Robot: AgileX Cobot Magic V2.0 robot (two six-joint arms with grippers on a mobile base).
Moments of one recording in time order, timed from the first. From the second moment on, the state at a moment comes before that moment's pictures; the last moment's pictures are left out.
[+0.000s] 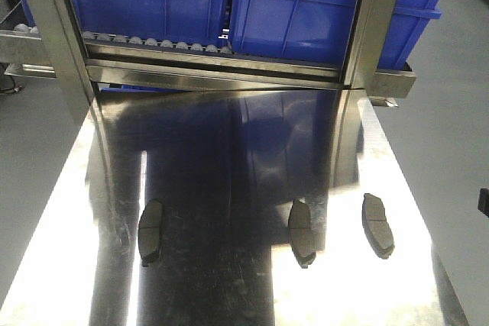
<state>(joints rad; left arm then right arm) -0.08 0.19 -0.43 -0.03 0.56 -0.01 -0.01 0.74 -0.57 -0.06 0.43 0.02</state>
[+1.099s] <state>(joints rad) -0.08 0.19 -0.43 -0.03 0.56 -0.01 0.18 1.35 -0.91 0.02 0.76 0.06</state>
